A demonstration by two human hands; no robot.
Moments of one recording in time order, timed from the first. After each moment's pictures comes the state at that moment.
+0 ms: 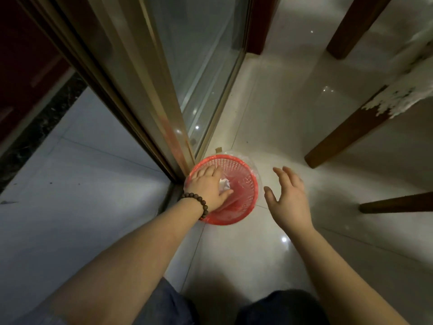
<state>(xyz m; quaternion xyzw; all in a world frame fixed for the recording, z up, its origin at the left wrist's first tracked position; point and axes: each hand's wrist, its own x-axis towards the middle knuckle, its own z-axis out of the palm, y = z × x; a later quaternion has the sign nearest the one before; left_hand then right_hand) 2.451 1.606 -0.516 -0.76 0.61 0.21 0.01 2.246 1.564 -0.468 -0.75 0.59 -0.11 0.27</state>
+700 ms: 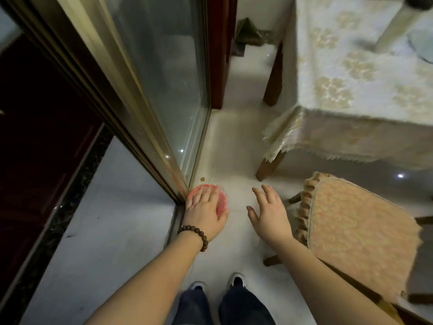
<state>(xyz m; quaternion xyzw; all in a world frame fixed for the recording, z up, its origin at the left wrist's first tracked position) 2.347 1.716 -0.033 -0.75 0.63 0.20 -0.05 2.167 1.671 -0.032 -0.77 0.59 -0.06 0.23</state>
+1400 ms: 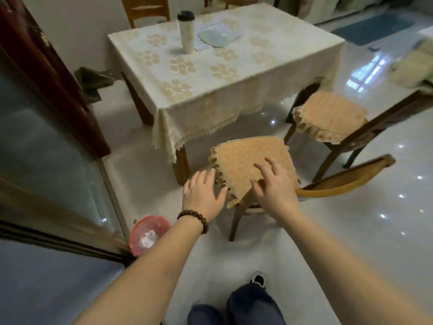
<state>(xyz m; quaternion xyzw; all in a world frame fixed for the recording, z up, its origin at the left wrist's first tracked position) 2.196 1.743 0.035 -0.50 0.84 0.19 -0.08 2.030 1.829 0.078 -0.52 0.82 -0.22 0.10</state>
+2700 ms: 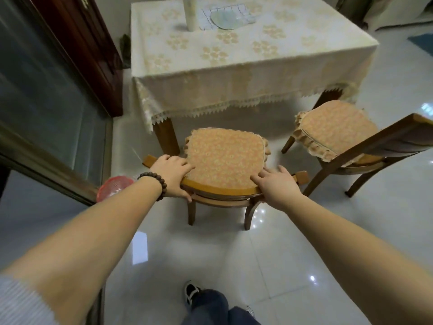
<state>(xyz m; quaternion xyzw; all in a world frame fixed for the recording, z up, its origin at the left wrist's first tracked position) 1.966 1.818 0.042 -0.45 0.87 0.01 0.22 1.679 1.888 0.036 -0.79 0.58 0.17 0.06</state>
